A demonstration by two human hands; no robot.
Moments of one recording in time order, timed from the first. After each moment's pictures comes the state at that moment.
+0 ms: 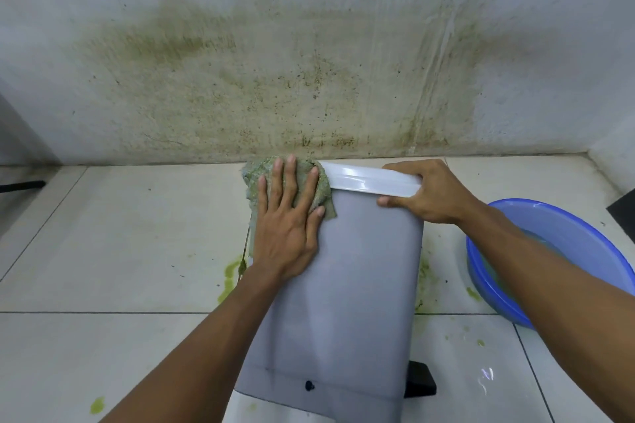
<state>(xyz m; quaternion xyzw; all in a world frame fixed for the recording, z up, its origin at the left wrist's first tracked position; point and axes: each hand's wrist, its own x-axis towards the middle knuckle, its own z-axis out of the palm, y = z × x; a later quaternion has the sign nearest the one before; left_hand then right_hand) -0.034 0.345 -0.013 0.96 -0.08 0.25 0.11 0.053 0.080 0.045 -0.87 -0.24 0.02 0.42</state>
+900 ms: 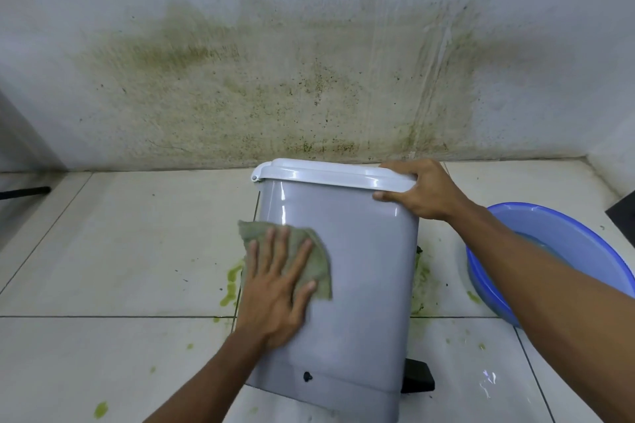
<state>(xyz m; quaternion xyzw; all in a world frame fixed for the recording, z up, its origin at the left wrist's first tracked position) -0.116 0.366 -0.067 0.98 -0.10 0.16 0.10 0.065 0.084 0.040 -0.87 -0.22 0.01 0.45</state>
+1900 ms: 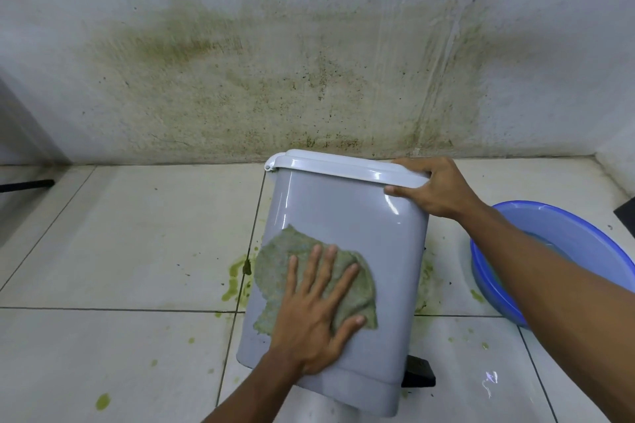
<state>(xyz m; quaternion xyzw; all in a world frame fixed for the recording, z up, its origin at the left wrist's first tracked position) -0.137 0.314 -0.087 0.97 -0.15 0.14 0.10 0.069 0.072 0.029 -0.88 -0.18 0.00 0.45</state>
